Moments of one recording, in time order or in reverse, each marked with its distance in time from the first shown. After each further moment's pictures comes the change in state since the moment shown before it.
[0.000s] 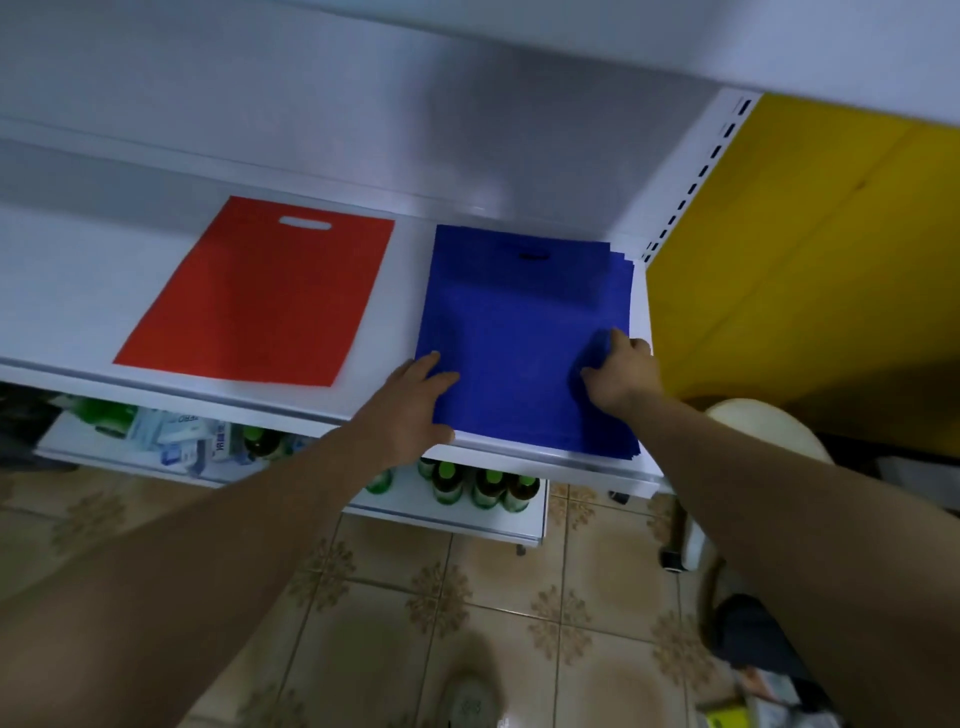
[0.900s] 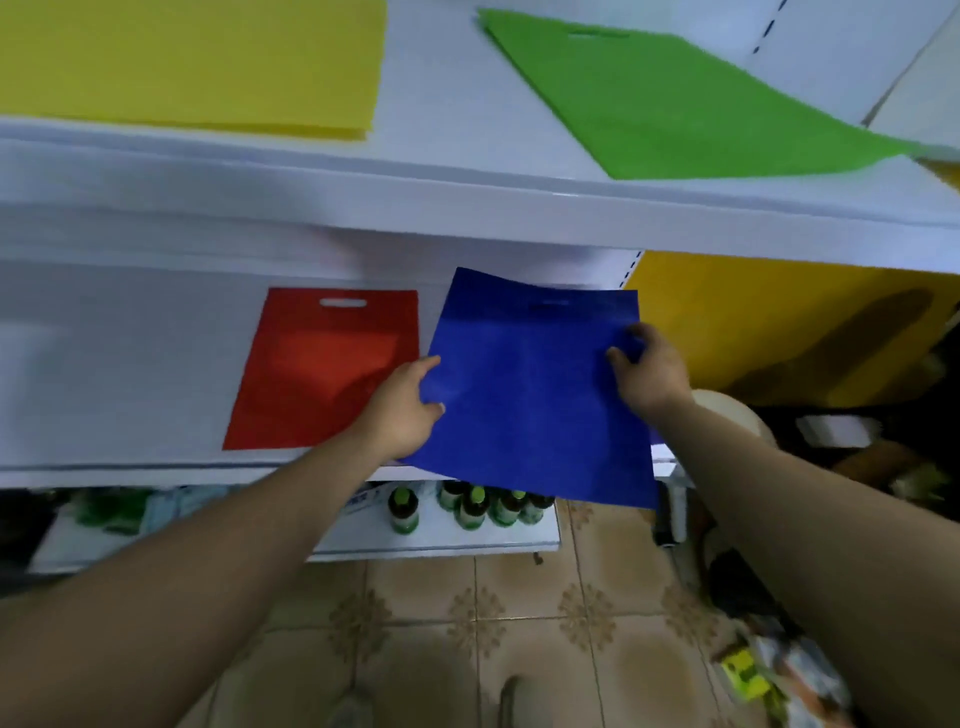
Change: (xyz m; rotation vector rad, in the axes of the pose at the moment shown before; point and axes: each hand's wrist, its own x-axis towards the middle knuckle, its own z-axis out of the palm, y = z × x) left_hand -0.066 -0.054 -0.130 -0.545 0.094 0.022; right_hand -0.134 -0.107 -0.068 0.442 0.336 0.107
